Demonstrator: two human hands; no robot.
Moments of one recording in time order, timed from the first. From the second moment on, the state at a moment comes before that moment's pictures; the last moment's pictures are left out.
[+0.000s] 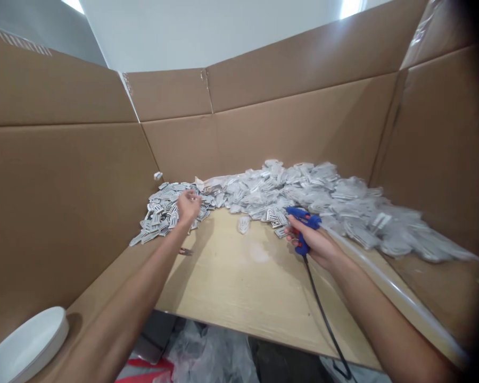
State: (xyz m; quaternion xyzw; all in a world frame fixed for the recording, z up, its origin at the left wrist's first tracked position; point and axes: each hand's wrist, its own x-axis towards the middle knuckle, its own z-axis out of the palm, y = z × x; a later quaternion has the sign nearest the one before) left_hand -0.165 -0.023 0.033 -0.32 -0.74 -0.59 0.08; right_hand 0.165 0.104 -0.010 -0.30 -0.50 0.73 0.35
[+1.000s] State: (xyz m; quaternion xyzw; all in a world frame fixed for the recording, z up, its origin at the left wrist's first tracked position) left_hand -0.025 0.026 -0.040 -0.67 -0.70 -0.24 0.05; right_hand 0.176 0.124 -0.022 -0.41 -0.86 0.16 0.27
